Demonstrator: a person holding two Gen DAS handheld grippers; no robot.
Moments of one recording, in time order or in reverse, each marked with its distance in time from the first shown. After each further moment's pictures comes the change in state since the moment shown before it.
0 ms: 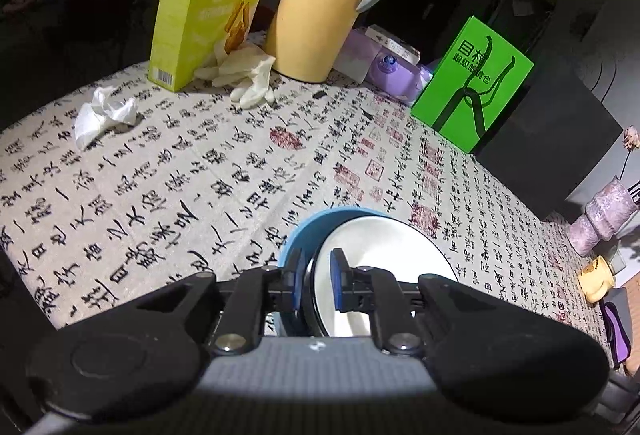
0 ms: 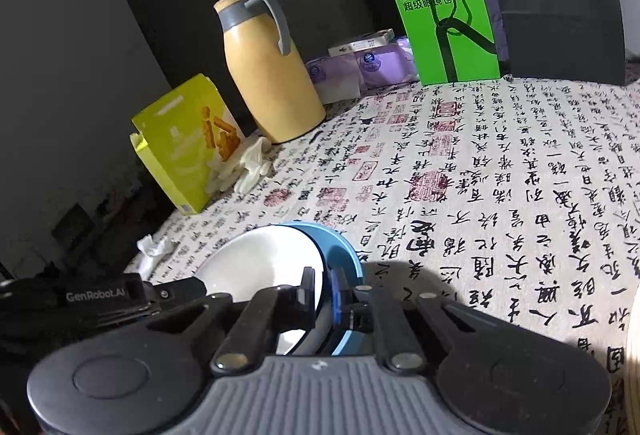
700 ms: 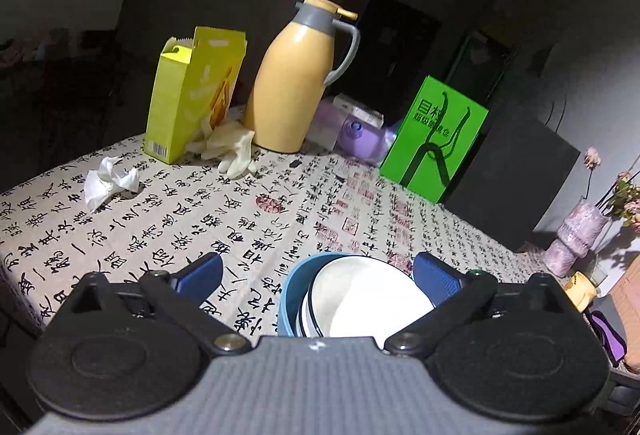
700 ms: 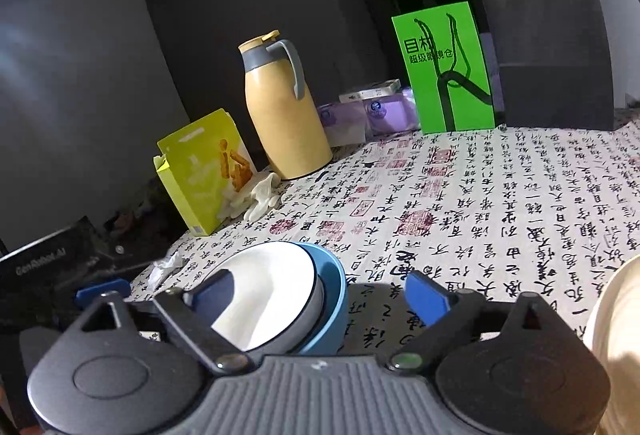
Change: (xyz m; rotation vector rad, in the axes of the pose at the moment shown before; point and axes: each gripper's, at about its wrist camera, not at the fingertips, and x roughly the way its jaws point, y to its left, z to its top) left arm -0.050 0.007 -0.019 0.075 -0.232 -0.081; right arm -0.050 -0.005 -0.018 -0.084 -0.138 0.007
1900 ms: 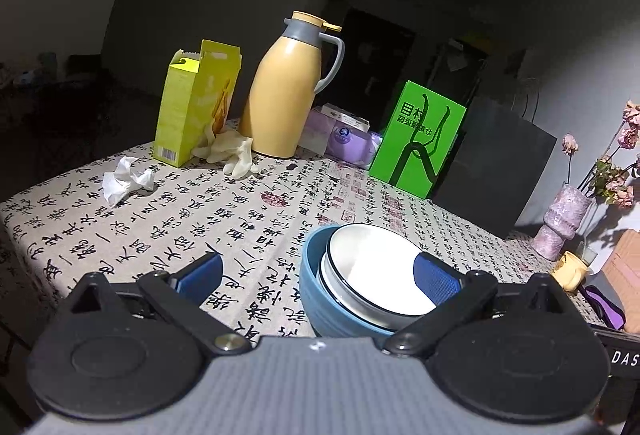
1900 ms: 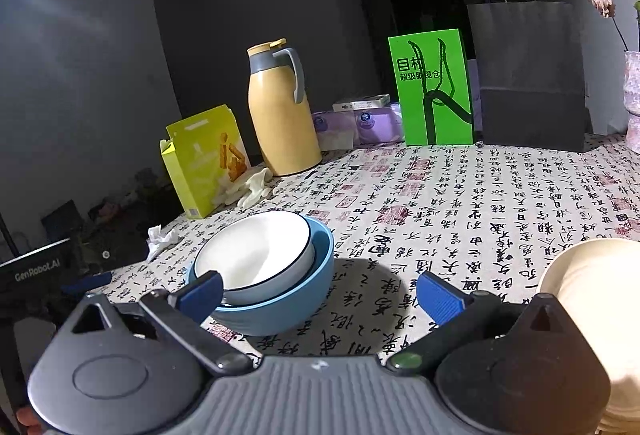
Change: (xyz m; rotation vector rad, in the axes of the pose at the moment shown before) left arm -0.038 0.021 -0.034 0.064 -0.052 -0.051; right arm -0.051 0.017 -0.032 -0.085 -0.032 -0.070
